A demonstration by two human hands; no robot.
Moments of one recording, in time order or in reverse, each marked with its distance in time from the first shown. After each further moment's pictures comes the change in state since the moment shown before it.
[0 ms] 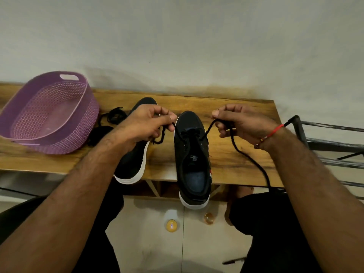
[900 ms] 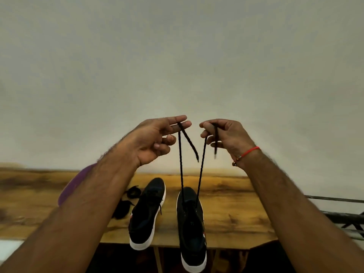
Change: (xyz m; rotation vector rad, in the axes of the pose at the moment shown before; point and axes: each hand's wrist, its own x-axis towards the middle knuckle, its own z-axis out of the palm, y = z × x) left_hand -0.132 0.209 -0.050 -0.545 -0.133 0.236; right_hand -0.098 -0.198 0.030 -0.041 0.334 -0.502
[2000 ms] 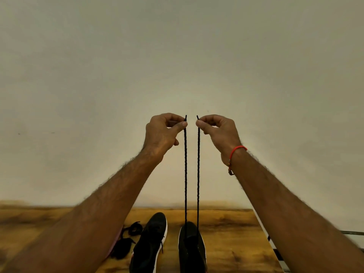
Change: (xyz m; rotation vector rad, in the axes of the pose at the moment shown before) left_hand 0.019 0.069 0.045 0.610 0.489 0.627; right_hand 0.029 -0.091 0.003 0.025 0.255 -0.266
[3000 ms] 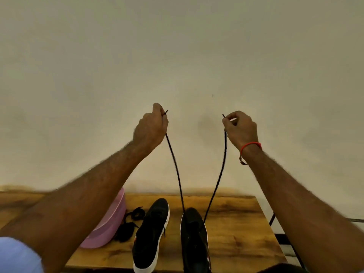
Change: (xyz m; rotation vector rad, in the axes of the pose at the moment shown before) left_hand 0.030 -0.071 -0.009 0.676 0.004 0.147; right_hand 0.018 0.063 -0.032 -0.425 0.187 0.042
